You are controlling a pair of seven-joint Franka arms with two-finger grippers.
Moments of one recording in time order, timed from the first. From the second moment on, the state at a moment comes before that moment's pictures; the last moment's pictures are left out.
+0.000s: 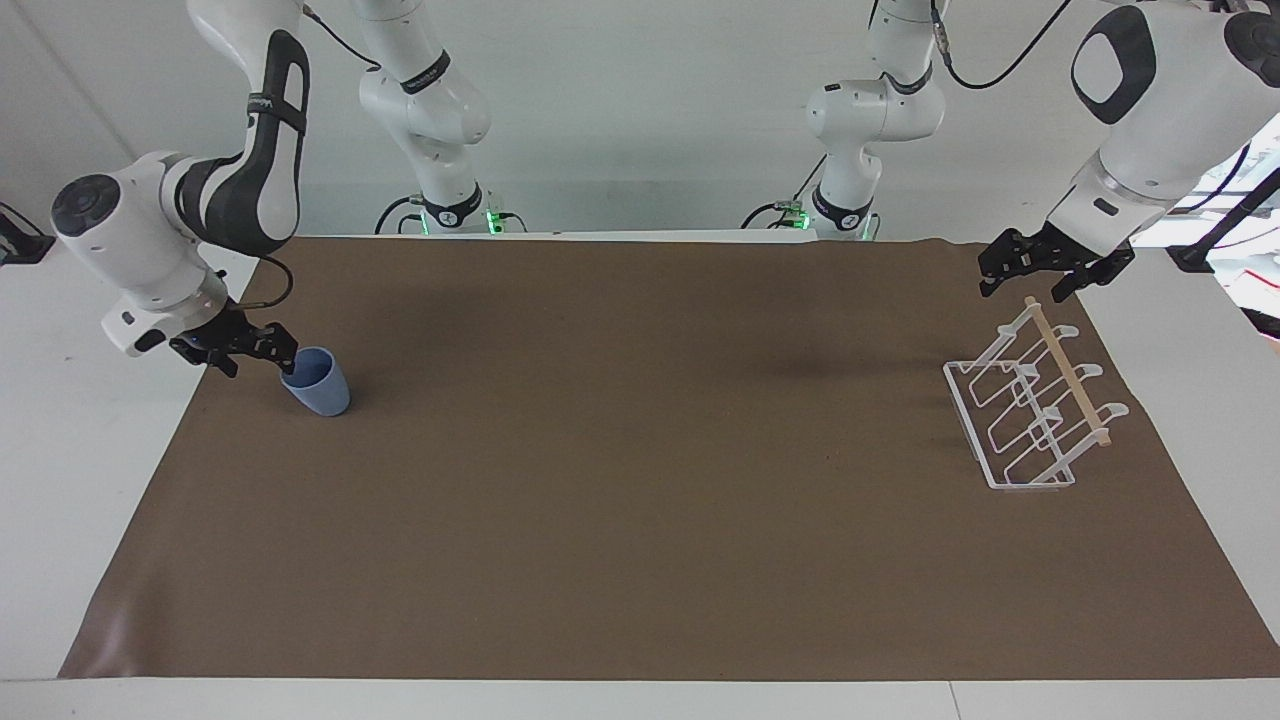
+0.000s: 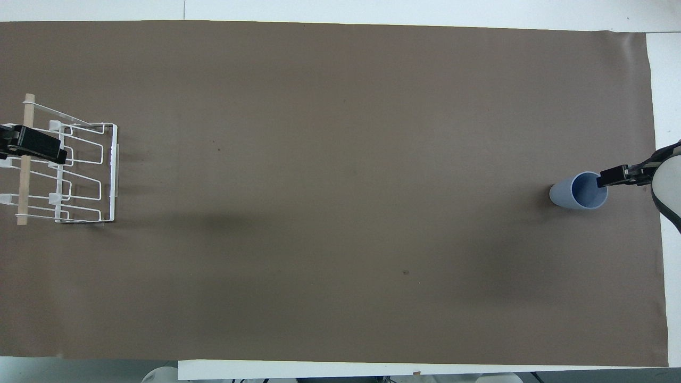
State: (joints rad) left arm -0.09 0.00 0.03 -1.64 -0.01 1.55 0.13; right arm -0.41 0.10 0.08 -2.04 -0.02 2.05 -0.34
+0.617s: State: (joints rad) left arm -0.09 0.00 0.03 -1.65 -0.01 1.55 0.11; right arm -0.41 0.11 0.08 -2.10 -0.02 2.10 -0.35
